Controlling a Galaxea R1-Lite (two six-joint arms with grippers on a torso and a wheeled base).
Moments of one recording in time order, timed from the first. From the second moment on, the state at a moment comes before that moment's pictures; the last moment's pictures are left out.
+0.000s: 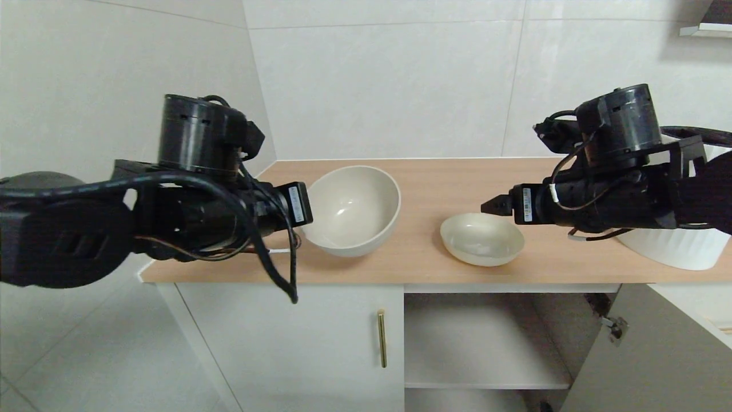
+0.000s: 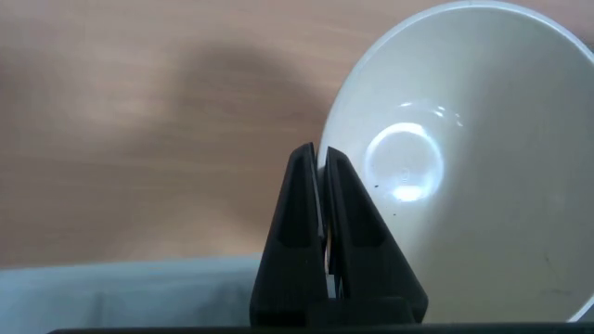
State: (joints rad) left arm -0.49 1.67 -1.16 -0.06 0.19 -0.44; right arm 0.47 1.73 -1.32 0.11 -0.20 0.23
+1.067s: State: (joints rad) left arm -0.49 1.55 -1.08 -0.12 0.10 -0.42; right arm 0.38 1.94 -1.45 0.22 -0.24 0.23
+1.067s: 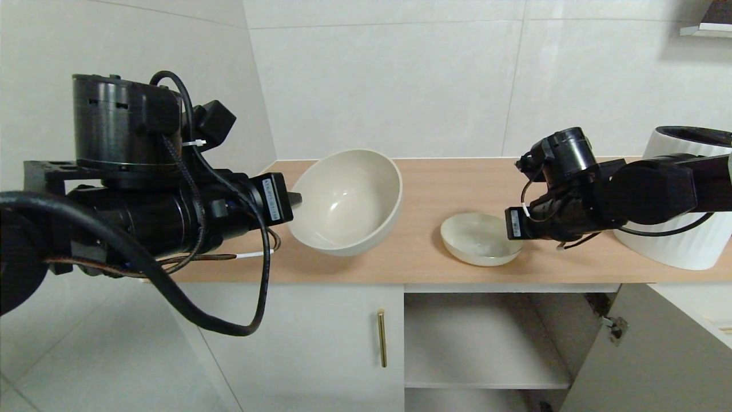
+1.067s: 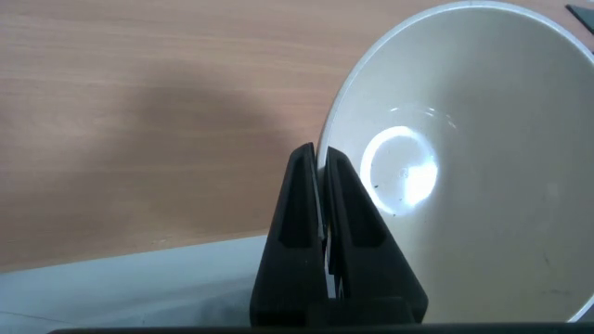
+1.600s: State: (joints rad) left arm -0.49 1.51 -1.01 -0.13 0.08 -0.40; right arm 0.38 1.85 -1.45 0.36 -0.14 0.26
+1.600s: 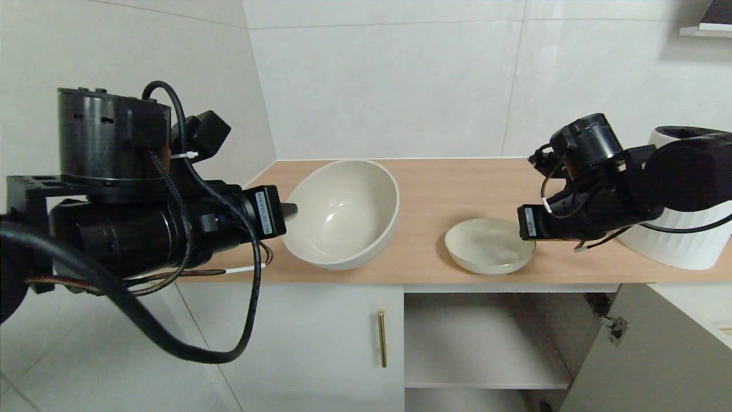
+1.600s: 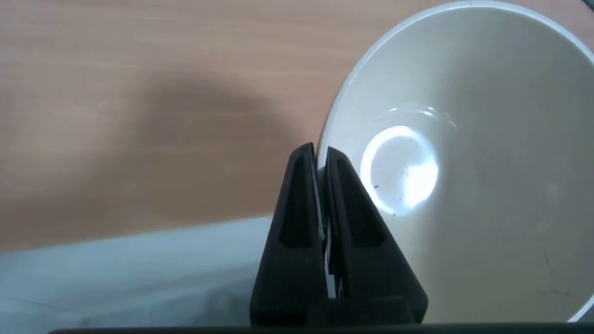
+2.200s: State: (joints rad) left arm -0.40 1.32 -0.79 -0.13 0.02 -0.38; right arm 0.41 1.52 -1.17 0.38 -0.02 0.31
